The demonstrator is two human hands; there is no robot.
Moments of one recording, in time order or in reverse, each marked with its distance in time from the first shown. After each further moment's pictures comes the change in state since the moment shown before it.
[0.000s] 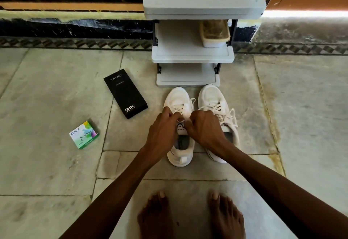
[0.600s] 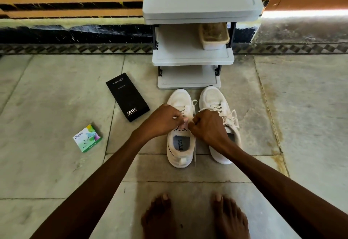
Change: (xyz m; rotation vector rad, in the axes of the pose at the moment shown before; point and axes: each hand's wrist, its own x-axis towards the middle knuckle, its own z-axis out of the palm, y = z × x) left_hand 0.028 -0.006 -0.051 -0.282 -0.274 0.129; right_hand 0.007 0.008 -0.001 0.155 -0.009 0.071
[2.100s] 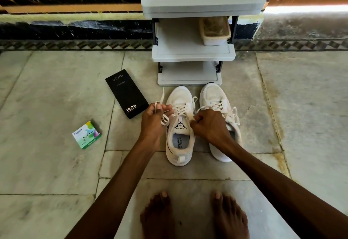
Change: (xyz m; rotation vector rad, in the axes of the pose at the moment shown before) left_hand -0.019 0.001 0.029 -1.195 0.575 -0.358; right_hand -0.005 0.007 0.002 0.034 -0.008 0.108
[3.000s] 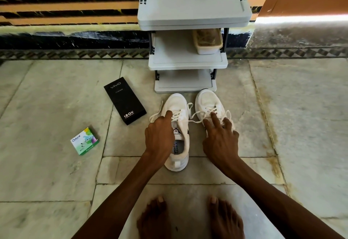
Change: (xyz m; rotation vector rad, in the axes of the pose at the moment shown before) left_hand -0.018 -0.015 0.016 1.516 0.105 0.531; right_hand -0.037 0.028 -0.010 -0.565 0.004 0.024
